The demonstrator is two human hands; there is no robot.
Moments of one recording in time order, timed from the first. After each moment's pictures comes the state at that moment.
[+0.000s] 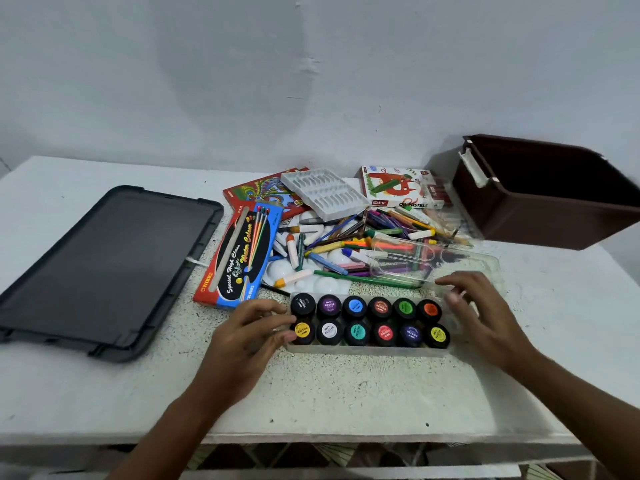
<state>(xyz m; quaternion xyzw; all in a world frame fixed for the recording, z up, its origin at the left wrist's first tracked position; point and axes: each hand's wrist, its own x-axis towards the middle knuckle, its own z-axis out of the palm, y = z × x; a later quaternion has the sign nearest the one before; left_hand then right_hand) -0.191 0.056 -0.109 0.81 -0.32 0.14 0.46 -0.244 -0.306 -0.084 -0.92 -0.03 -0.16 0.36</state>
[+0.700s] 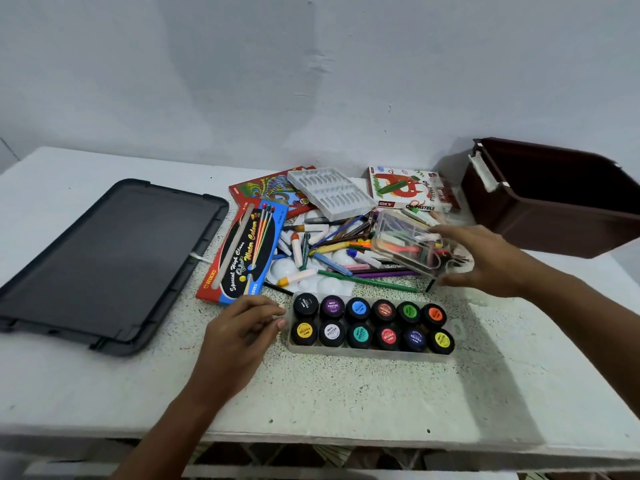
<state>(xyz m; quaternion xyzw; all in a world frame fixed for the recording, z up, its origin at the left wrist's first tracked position) -0.185 0.057 -0.118 0.82 -0.25 0.16 0.48 -0.172 -0.320 -0.008 -0.99 -0.03 0.05 0.09</state>
